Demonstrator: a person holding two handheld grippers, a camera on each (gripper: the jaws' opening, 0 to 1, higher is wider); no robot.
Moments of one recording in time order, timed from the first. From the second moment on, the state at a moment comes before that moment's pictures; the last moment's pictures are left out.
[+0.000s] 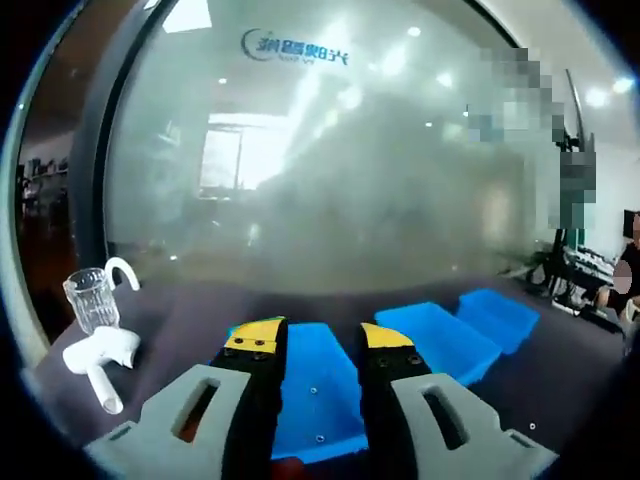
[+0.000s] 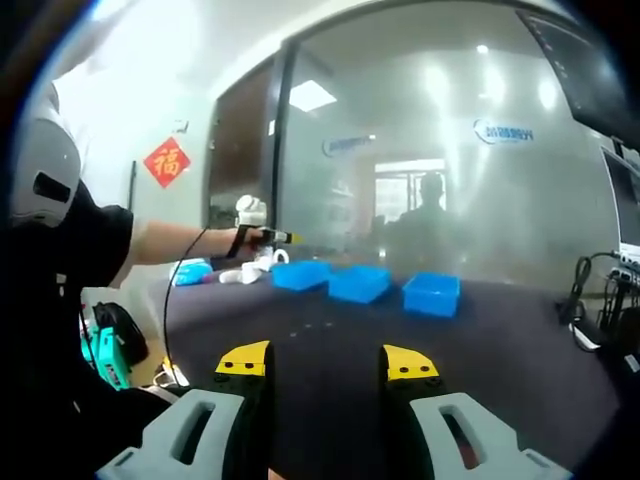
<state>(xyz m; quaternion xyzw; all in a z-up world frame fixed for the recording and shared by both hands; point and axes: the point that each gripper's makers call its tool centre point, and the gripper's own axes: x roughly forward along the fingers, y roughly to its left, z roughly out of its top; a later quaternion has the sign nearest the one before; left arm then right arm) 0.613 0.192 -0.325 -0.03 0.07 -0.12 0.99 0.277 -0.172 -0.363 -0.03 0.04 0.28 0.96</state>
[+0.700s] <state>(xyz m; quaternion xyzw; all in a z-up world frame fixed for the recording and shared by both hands) 0.494 0.161 -0.325 -0.01 0.04 -0.20 0.98 0.283 -0.165 -0.363 -0.02 0.04 0.29 0.96</state>
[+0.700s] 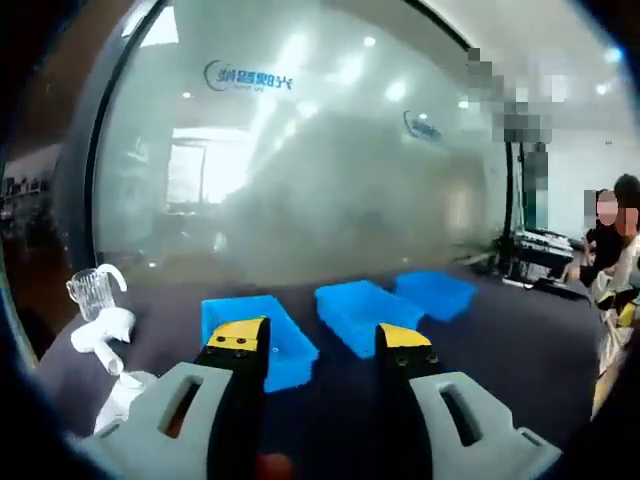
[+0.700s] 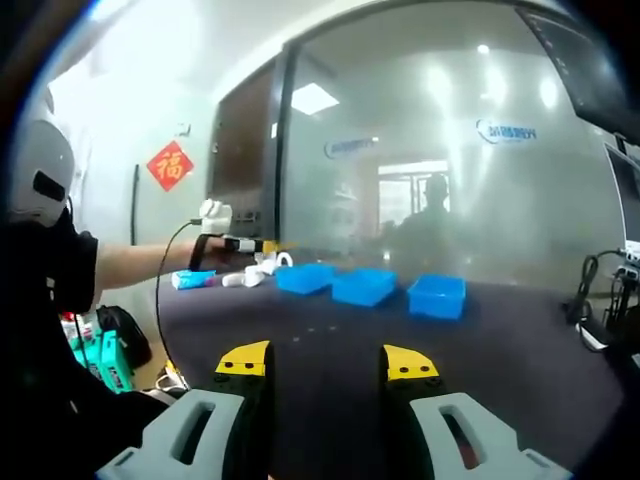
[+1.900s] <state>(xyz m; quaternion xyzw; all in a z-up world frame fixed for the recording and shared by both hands) 0.297 0.161 -0.369 0.01 0.04 -0.31 0.95 0.298 -0.160 -0.354 -0.04 0.04 0.30 0.95</state>
